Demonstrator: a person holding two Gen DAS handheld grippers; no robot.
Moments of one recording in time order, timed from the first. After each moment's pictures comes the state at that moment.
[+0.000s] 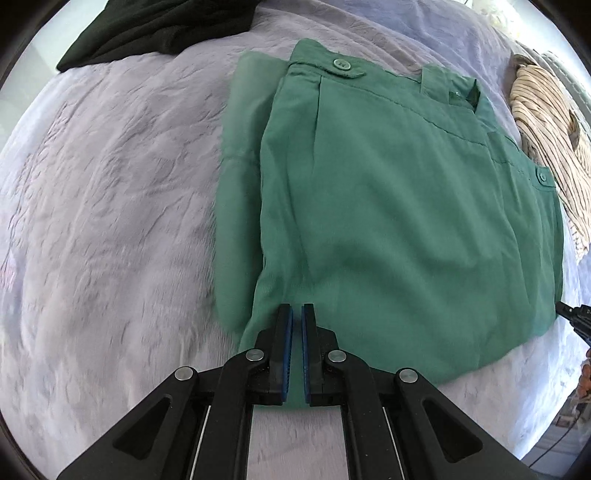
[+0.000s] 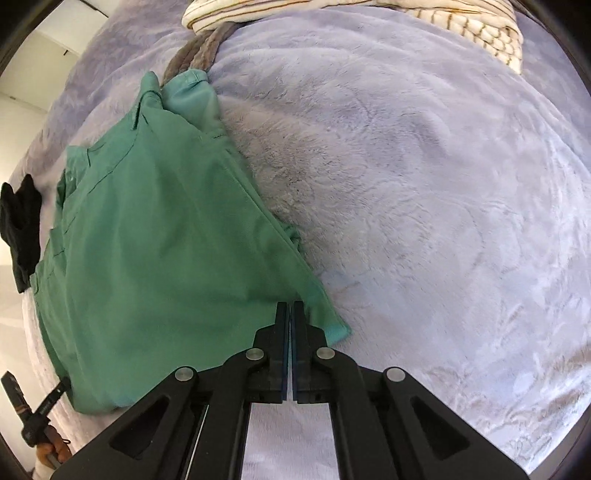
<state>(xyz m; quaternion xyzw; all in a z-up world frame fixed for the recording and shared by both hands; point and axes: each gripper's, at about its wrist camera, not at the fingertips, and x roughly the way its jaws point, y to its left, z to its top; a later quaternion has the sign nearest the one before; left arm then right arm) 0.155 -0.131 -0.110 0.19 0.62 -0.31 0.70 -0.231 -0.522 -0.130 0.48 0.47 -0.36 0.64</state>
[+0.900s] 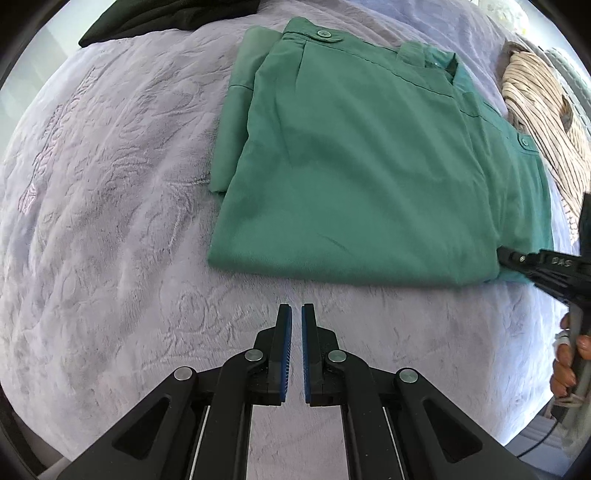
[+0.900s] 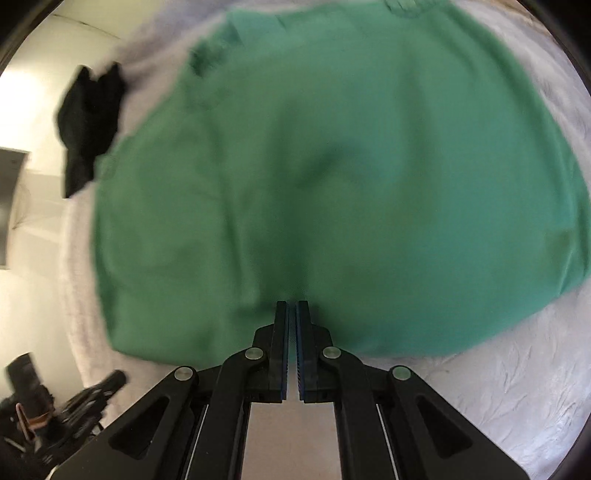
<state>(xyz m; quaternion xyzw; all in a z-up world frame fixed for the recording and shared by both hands) 0.079 -0.080 -0.085 0.19 0.64 -0.29 0.69 -0.089 -0.399 -0.125 0.46 0.52 -0.21 0.68</state>
